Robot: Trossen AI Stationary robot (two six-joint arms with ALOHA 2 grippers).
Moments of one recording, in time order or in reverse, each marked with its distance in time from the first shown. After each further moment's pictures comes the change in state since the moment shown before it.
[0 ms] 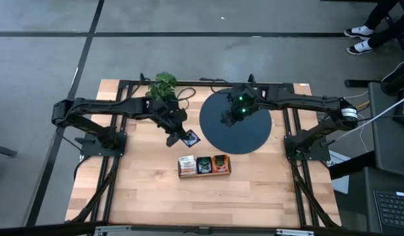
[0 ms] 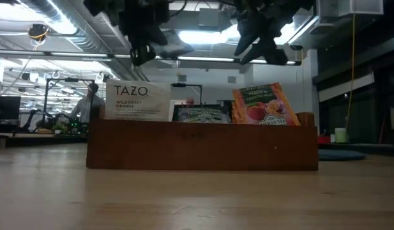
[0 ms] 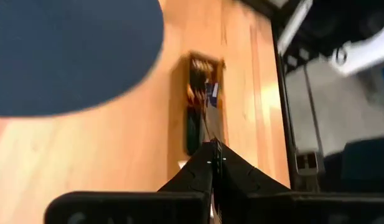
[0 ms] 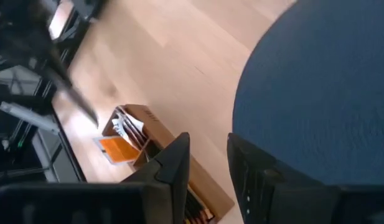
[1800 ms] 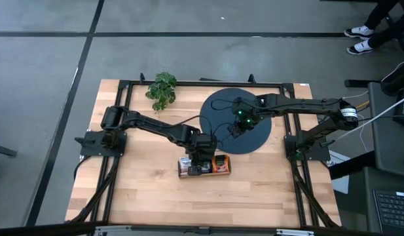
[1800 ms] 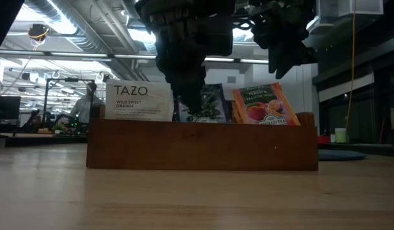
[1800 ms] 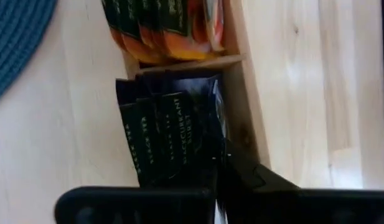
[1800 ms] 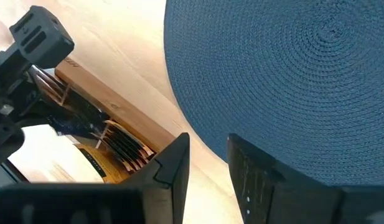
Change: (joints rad) left arm -0.281 0.646 0.480 -0.276 -0.172 0.209; right arm 0.115 -0.001 -0.001 -0.318 0.153 0.096
